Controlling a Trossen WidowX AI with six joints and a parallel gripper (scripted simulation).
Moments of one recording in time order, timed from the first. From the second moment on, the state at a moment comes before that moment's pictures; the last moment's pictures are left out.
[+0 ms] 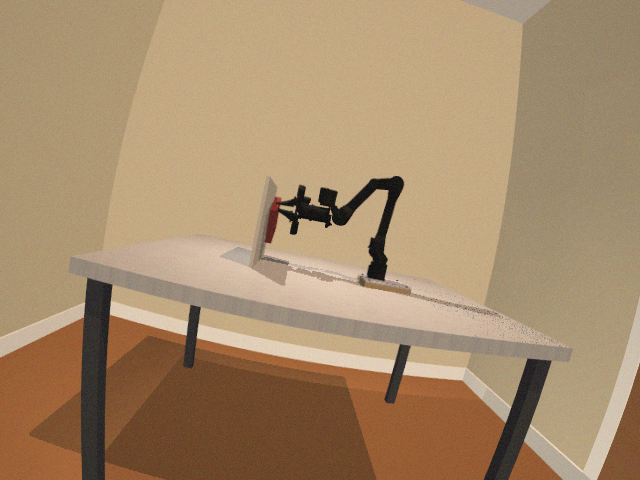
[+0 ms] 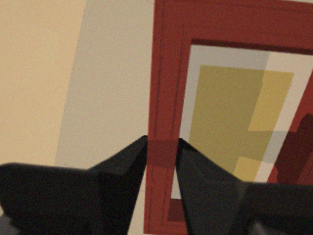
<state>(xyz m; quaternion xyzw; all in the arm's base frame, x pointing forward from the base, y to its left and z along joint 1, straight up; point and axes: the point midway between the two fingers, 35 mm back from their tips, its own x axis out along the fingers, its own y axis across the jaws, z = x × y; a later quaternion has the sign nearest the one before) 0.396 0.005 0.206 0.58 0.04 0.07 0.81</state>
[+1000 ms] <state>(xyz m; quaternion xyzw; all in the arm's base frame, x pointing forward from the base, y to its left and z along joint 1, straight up) 0.397 0.002 0.207 0.58 0.04 0.07 0.81</state>
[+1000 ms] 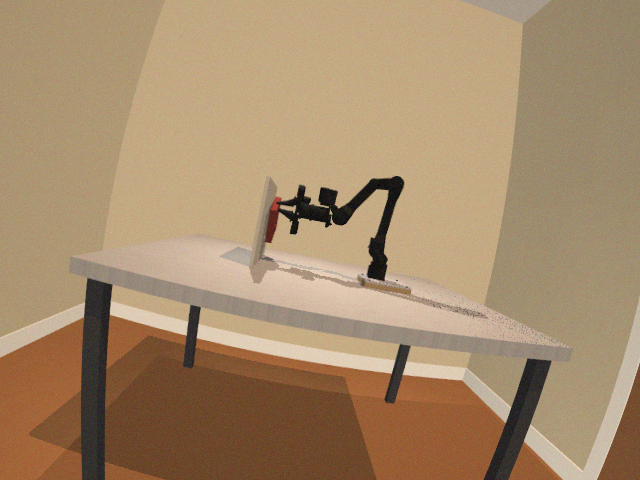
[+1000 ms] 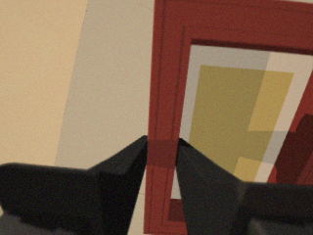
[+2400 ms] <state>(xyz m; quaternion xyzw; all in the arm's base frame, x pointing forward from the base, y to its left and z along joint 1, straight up) 0.397 -0.001 0.208 0.58 0.04 0.07 0.81</state>
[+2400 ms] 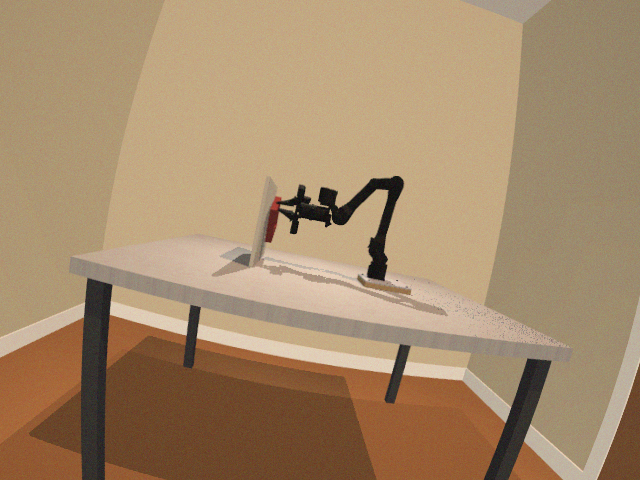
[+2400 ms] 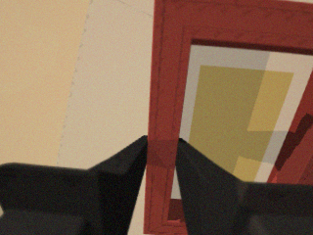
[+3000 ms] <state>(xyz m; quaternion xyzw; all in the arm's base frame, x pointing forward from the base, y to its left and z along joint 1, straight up) 0.398 -0.004 0.204 0.58 0.03 0.07 0.81</state>
